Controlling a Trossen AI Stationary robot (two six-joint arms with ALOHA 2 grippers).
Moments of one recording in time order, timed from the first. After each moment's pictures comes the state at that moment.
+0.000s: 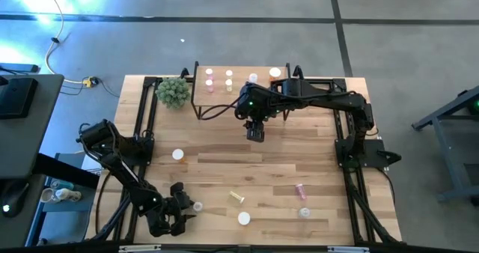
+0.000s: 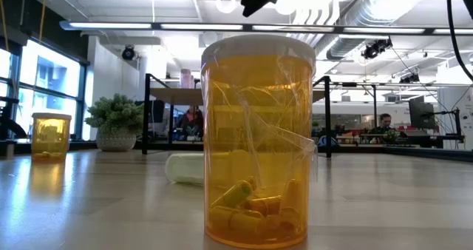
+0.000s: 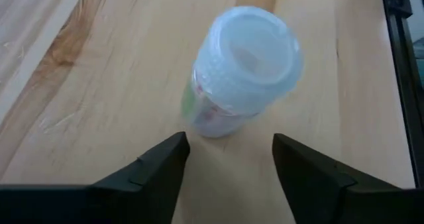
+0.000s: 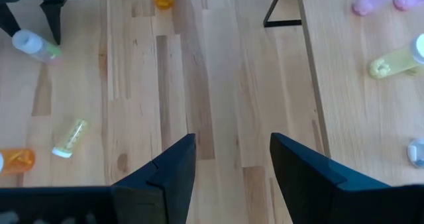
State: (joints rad) left arm -0.90 1.74 0.69 -0.04 -0.61 -1.14; right arm -0.06 1.88 2.11 -1.24 0.05 -0.01
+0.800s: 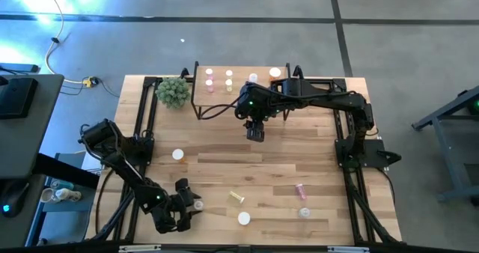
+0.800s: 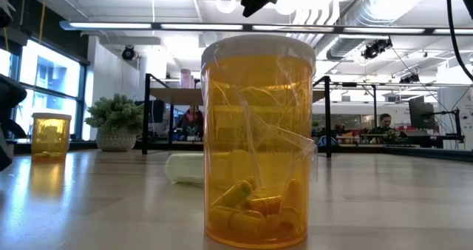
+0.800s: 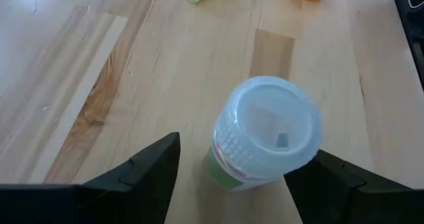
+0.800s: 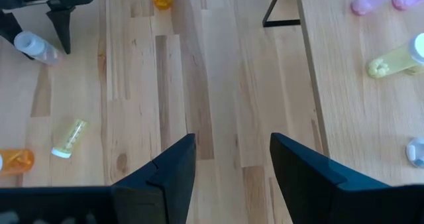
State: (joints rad) left arm -0.84 1.74 0.68 0.02 -0.68 -1.00; right arm -0.06 1.88 2.11 -1.24 0.05 -0.01
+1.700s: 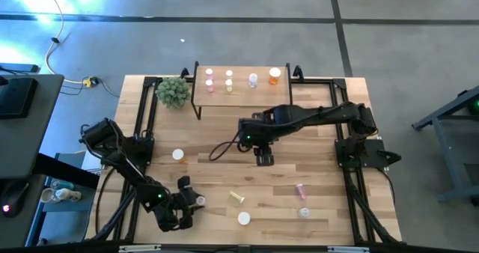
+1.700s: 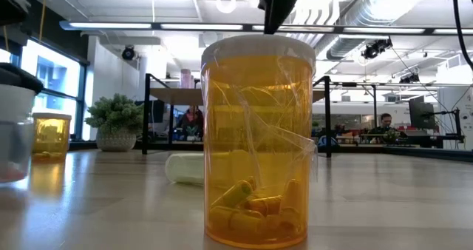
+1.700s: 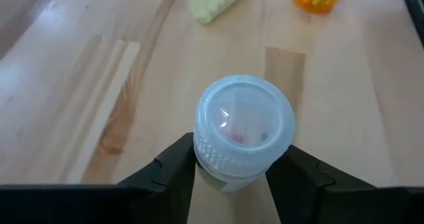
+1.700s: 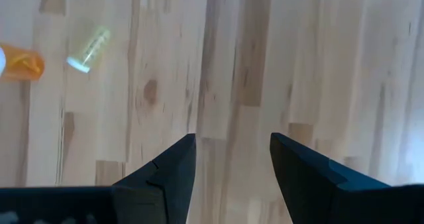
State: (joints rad) left arm -0.81 1.73 0.68 0.03 -0.71 -0.92; right arm 0.09 1.89 1.90 -1.26 0.05 -0.03
